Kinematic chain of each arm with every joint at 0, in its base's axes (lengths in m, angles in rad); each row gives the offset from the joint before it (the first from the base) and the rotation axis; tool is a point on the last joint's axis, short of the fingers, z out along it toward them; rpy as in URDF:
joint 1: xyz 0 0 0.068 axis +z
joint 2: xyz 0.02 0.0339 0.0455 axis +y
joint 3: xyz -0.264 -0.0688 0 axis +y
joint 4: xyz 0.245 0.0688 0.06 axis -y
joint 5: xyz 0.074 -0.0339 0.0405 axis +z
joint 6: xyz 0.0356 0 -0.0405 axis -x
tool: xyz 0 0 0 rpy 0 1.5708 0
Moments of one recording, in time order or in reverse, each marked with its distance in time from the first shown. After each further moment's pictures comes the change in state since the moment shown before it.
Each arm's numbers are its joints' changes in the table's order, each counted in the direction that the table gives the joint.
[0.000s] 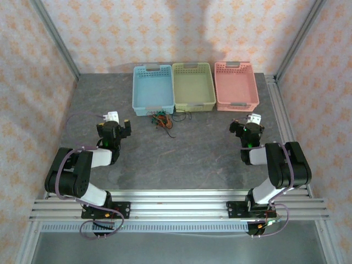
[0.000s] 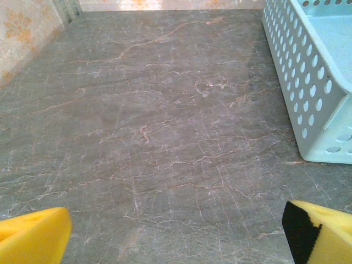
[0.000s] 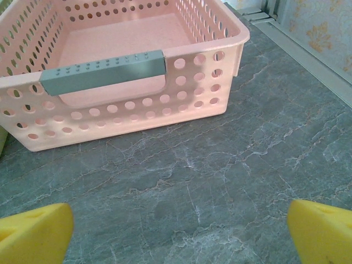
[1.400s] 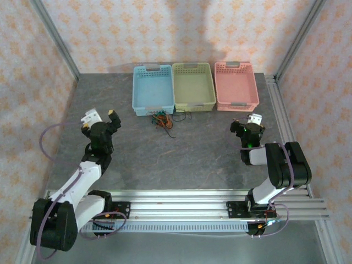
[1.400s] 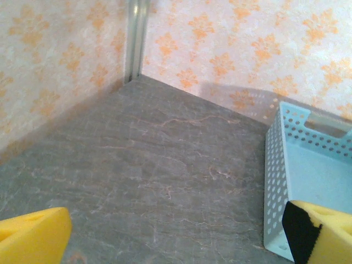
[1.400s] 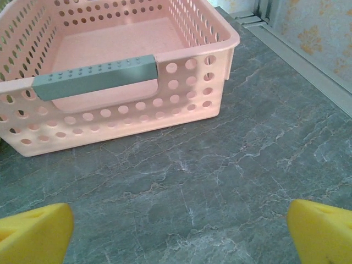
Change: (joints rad) left arm -0.002 -0.518 -0.019 -0.377 0.152 0.315; right arm 0.000 0.000 0.004 0.011 -0.029 -0.004
